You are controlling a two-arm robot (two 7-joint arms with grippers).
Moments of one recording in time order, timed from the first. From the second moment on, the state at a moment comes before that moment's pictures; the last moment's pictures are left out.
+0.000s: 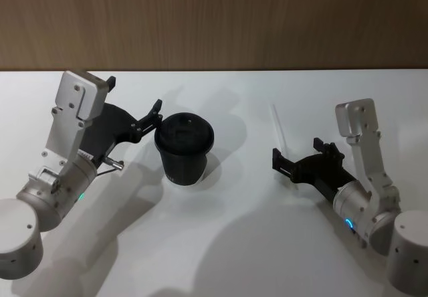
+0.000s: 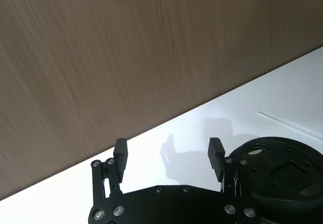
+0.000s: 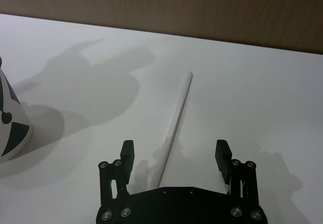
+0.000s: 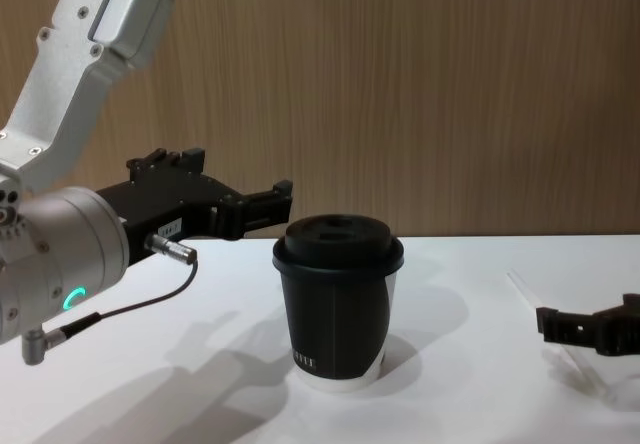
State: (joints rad) left arm -0.24 0.38 0.45 -1.63 -0.20 0.01 -0.01; right arm 0.06 0.30 -0.23 -1.67 0.24 0.37 0.07
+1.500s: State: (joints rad) left arm -0.24 0.38 0.45 -1.63 -0.20 0.01 -0.01; right arm 0.08 0.28 -0.20 -1.63 0.23 0.43 0.12
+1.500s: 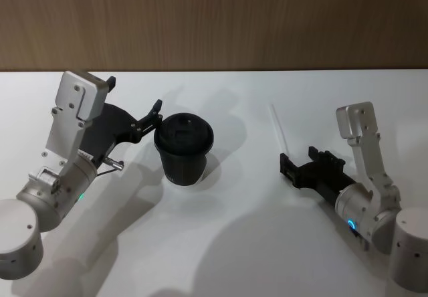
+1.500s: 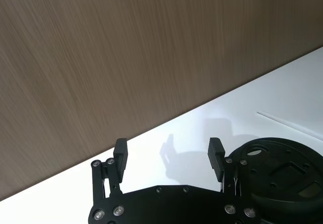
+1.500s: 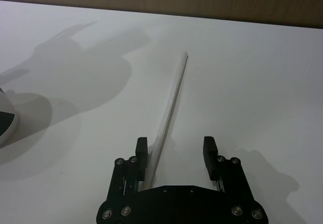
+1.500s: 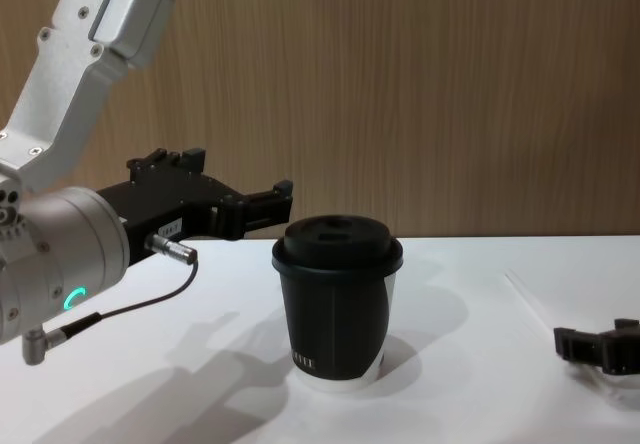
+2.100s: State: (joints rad) left arm -0.24 0.38 0.45 -1.63 -0.20 0.01 -0.01; right arm 0.07 0.26 -0.19 -1.63 0.22 0.45 0.13
